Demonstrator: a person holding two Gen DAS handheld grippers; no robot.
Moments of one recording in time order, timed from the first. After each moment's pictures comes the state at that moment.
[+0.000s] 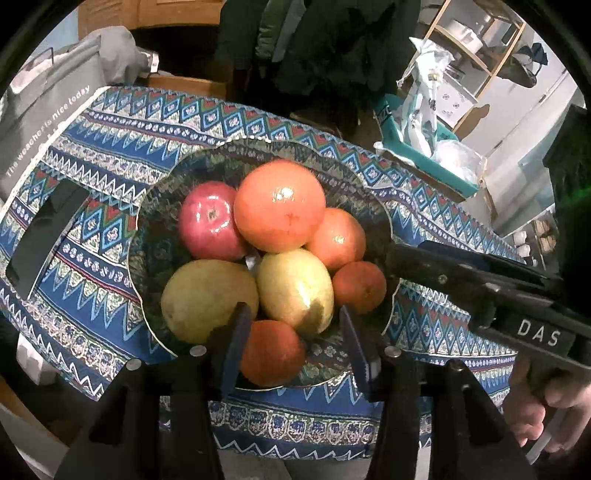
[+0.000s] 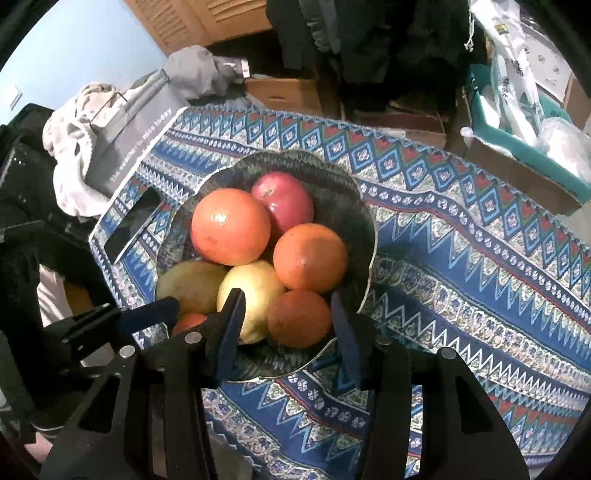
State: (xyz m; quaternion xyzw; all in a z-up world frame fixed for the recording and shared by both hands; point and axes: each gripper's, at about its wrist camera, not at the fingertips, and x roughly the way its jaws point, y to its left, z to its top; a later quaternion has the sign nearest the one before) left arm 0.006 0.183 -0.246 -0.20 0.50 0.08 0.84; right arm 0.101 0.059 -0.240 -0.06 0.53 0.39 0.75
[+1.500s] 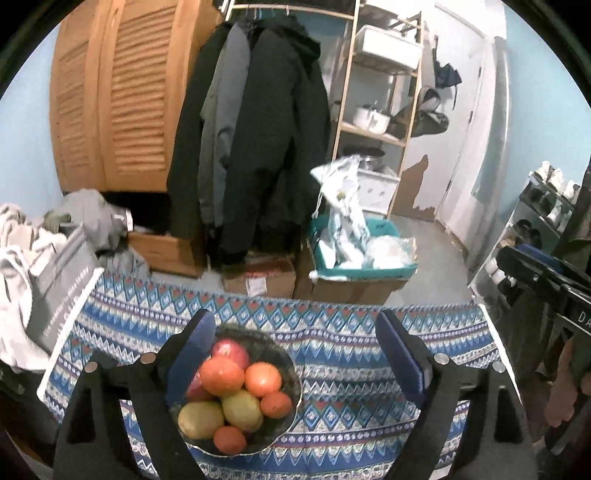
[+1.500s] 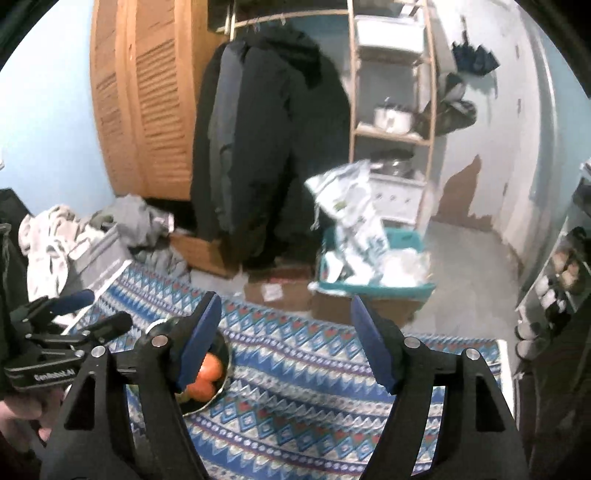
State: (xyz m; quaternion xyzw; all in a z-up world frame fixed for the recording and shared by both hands) left arm 0.007 0.106 -0.039 -0.08 0.32 0.05 0.94; right arm 0.060 -0.104 -0.026 -0.03 0.28 0.23 0.93
